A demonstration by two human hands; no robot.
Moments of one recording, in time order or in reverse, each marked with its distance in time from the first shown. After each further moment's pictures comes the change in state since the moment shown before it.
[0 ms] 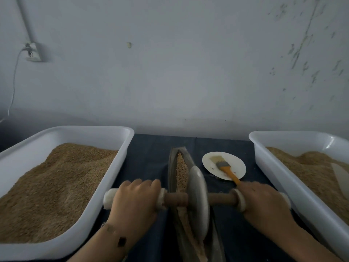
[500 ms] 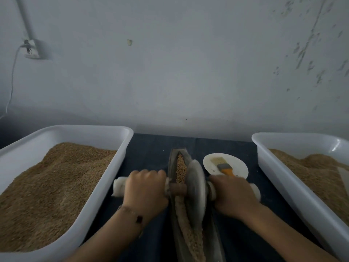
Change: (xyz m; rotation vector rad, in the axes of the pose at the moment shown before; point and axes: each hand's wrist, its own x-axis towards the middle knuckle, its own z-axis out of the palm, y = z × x) left_hand 0.044 0.000 0.032 0.071 -0.012 -0.087; right_hand 0.058 -0.028 0.018 0.165 -0.103 -0.135
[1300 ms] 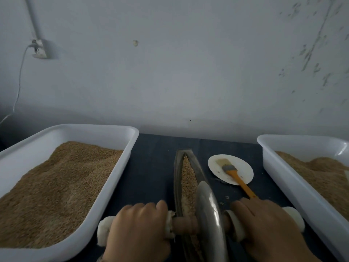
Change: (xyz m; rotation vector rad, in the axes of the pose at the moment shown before) left_hand -0.066 0.007 -0.051 -0.146 -0.081 0.021; right_hand -0.072 -0.028 -0.033 -0.178 0.231 -0.176
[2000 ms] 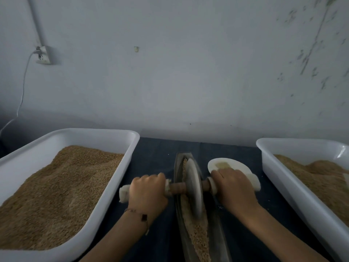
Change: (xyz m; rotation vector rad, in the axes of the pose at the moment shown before) left_hand 0.072 -0.028 0.051 0.010 0.019 -0.148; right_hand 0.068 0.021 0.044 0.005 0.014 0.126
